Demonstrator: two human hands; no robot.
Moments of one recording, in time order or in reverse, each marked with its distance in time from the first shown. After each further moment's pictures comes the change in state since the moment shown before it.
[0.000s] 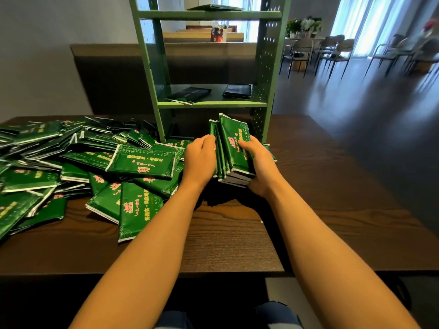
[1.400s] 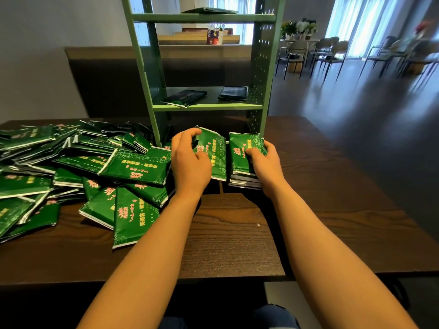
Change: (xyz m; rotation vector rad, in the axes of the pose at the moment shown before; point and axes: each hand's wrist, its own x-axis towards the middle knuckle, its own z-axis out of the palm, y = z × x) left_hand -0.007 -0.006 -0.004 0.314 0.229 0.279; right_hand 0.017 0.007 -0.038 -0.308 0.281 -0.052
